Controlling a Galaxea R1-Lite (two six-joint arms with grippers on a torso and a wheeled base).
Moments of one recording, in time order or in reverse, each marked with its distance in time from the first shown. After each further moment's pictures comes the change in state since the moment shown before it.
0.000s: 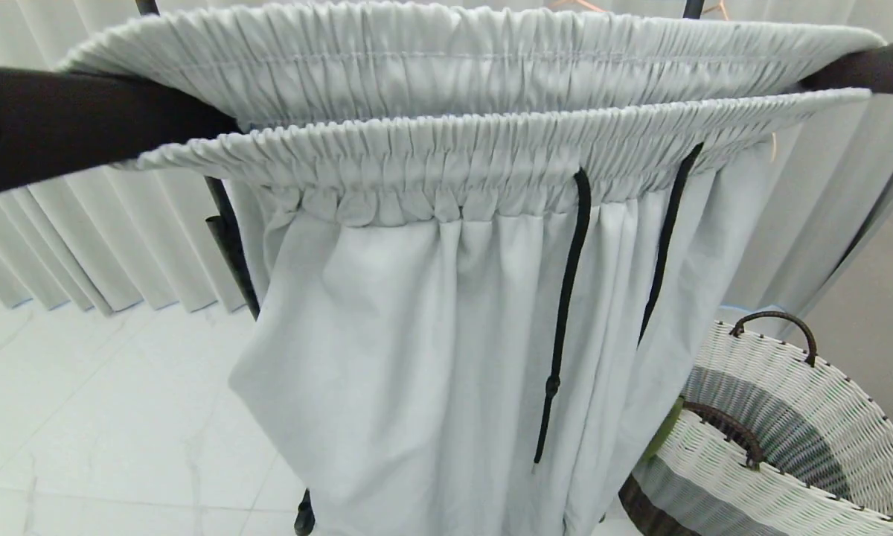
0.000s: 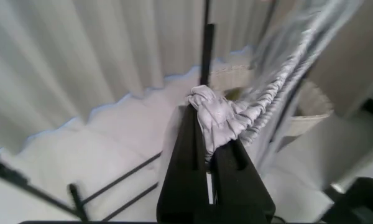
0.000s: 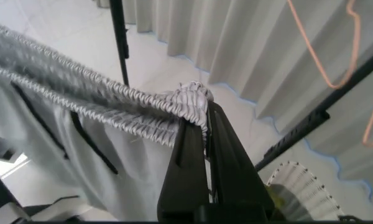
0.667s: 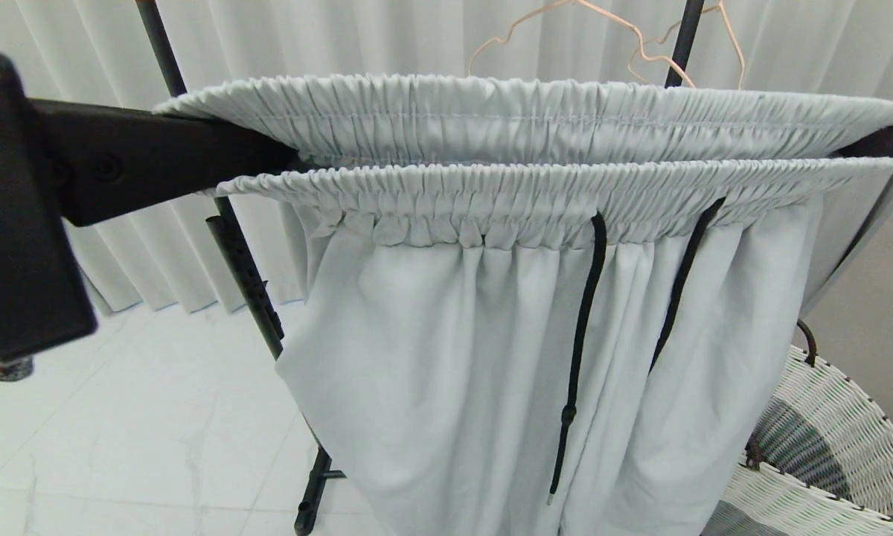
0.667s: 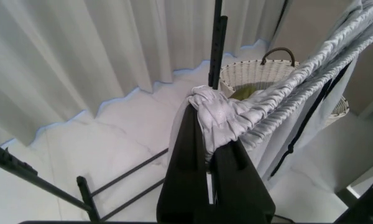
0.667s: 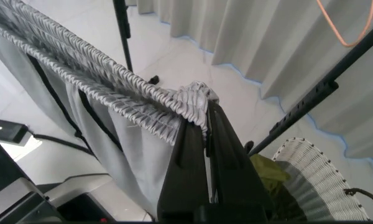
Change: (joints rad) left arm 0.040 0.035 0.022 -0.033 0.000 0.000; right arm -0.002 -0.083 0.124 0.011 -0.001 0.031
